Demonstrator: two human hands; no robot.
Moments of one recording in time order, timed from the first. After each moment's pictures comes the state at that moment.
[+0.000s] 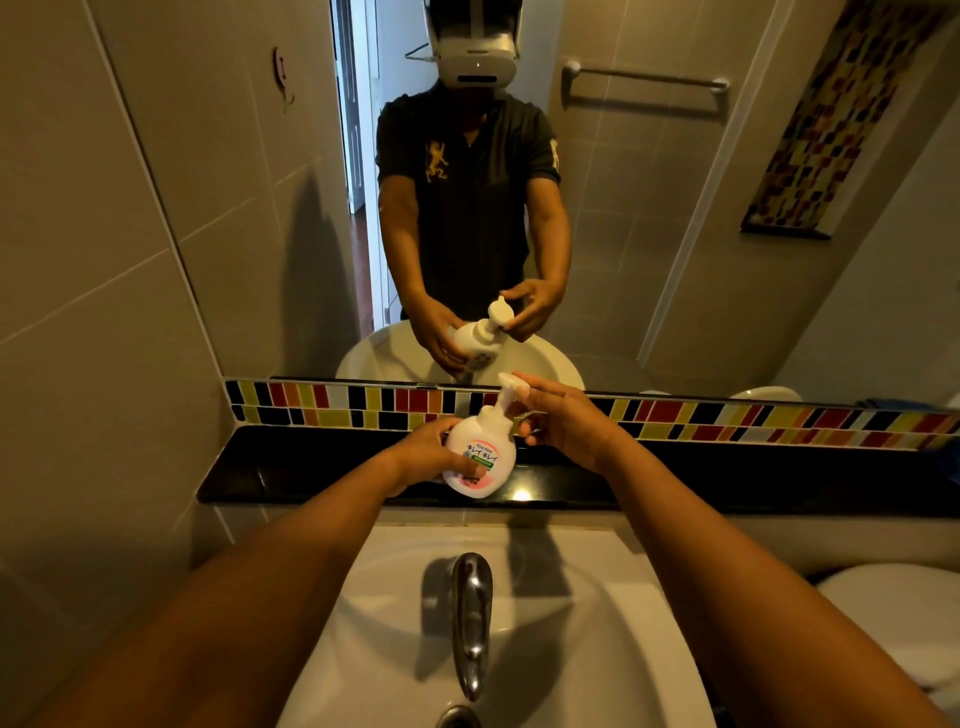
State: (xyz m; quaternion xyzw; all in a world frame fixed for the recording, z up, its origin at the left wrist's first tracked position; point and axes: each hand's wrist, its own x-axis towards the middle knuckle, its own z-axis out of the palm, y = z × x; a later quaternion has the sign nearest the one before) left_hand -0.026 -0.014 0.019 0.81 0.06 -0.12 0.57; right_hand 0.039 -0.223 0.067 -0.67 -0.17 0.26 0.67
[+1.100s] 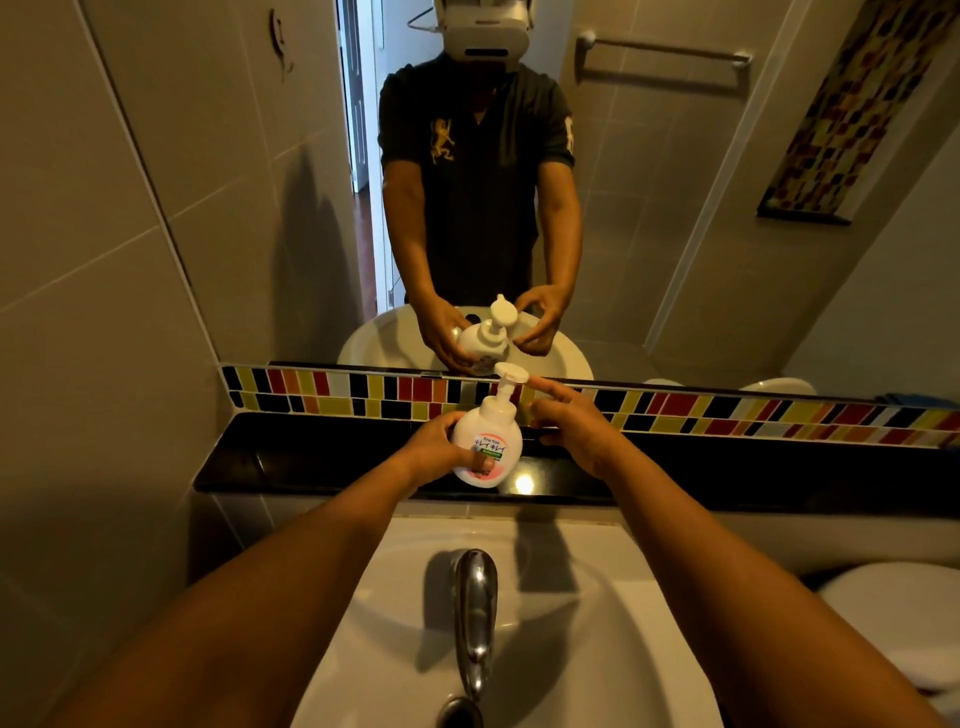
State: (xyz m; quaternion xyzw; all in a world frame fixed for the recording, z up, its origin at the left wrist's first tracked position) left_hand -0.016 -0.023 -0.001 0.79 0.11 -0.07 0.60; right_hand 0.058 -0.217 0.032 -0.73 -0.10 0.22 0.64
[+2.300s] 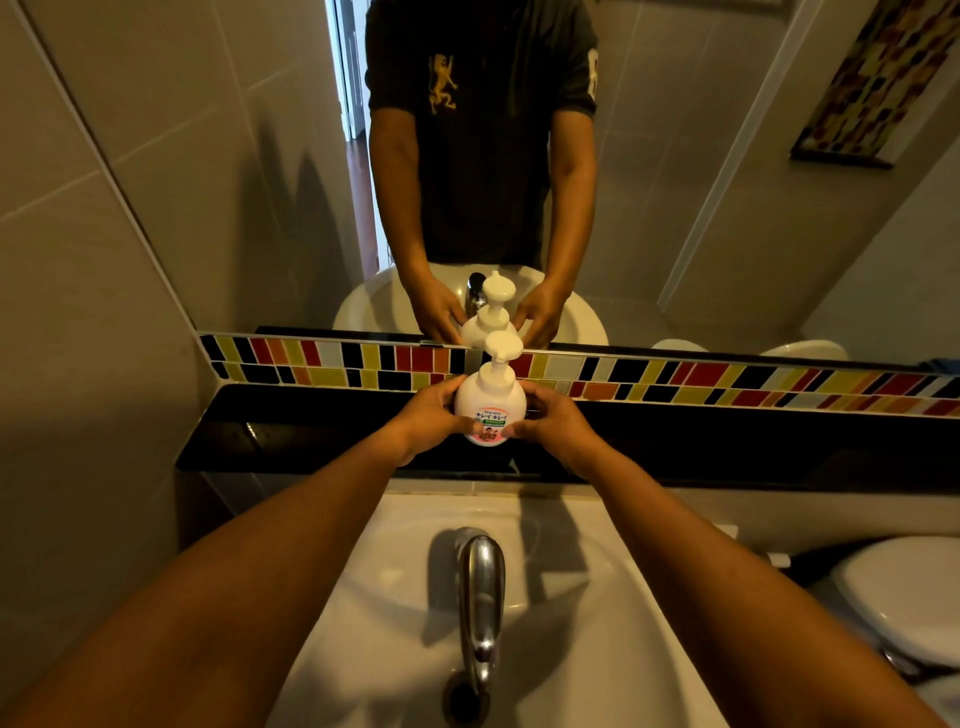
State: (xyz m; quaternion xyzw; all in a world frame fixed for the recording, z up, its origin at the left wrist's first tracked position) left_hand 0.014 -0.005 -0.022 0.77 0.08 -0.08 0.63; right_hand 0.070 -0.193 -0.033 -0.81 -0.13 0.19 0.54
